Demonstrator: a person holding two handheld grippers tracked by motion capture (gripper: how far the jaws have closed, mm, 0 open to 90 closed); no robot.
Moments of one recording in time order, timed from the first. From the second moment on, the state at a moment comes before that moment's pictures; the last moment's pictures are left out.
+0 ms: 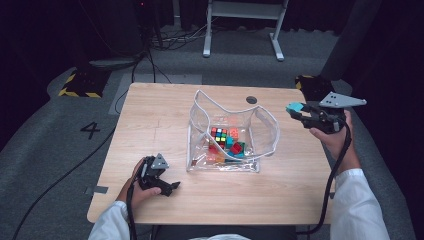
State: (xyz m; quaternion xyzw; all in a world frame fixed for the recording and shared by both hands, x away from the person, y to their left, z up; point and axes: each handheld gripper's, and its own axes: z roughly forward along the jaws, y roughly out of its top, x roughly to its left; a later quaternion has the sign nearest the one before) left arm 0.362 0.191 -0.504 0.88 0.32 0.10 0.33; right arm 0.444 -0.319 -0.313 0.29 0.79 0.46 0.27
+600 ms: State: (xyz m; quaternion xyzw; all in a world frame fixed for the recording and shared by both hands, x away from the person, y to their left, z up) left arm 0.361 0.191 -0.504 0.88 0.32 0.10 0.33; right arm 0.464 -0.258 -0.308 0.25 0.81 0.47 0.24
